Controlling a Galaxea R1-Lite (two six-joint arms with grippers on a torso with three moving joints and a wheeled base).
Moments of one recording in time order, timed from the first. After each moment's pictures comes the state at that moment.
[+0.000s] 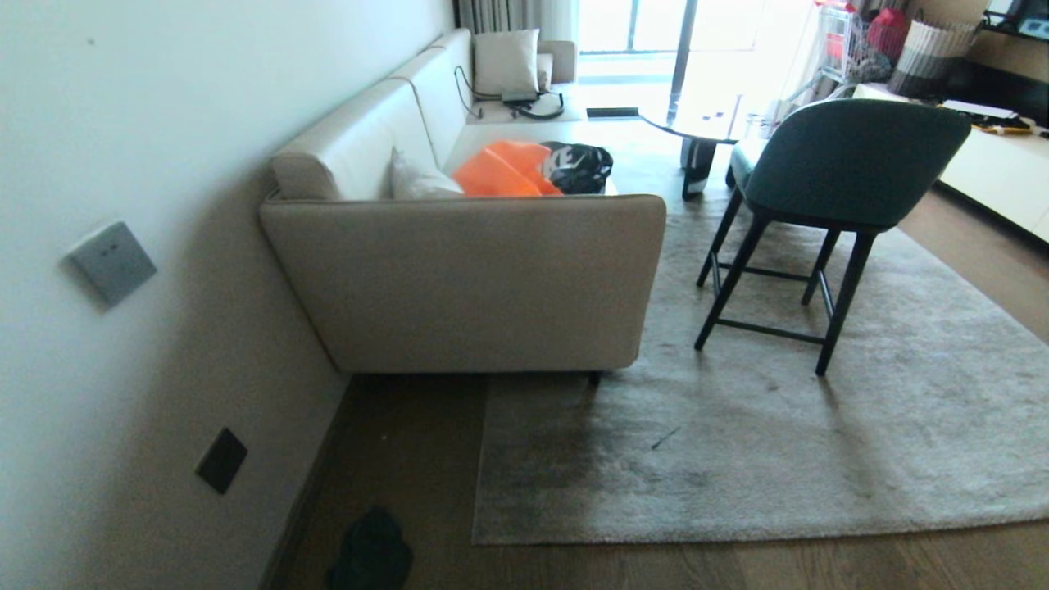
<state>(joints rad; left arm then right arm) 0.00 0.00 0.00 0.00 0.00 -0.05 0.00 0.00 0.00 0.00 -0.02 0.03</state>
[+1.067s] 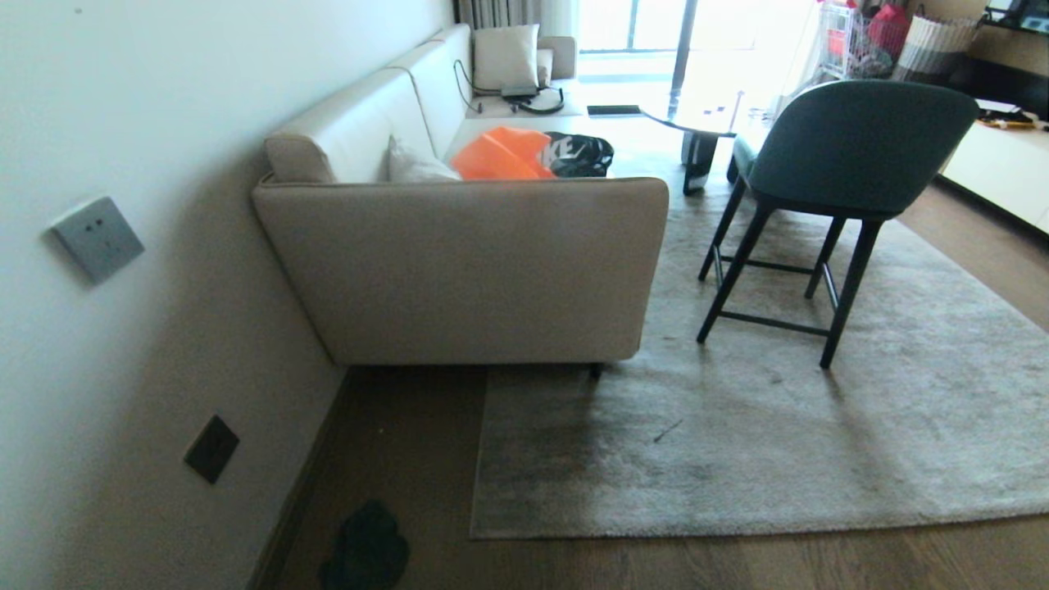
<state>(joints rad) 0.00 0.00 0.00 0.00 0.00 -0.05 0.00 0.00 0.00 0.00 -0.02 0.03</state>
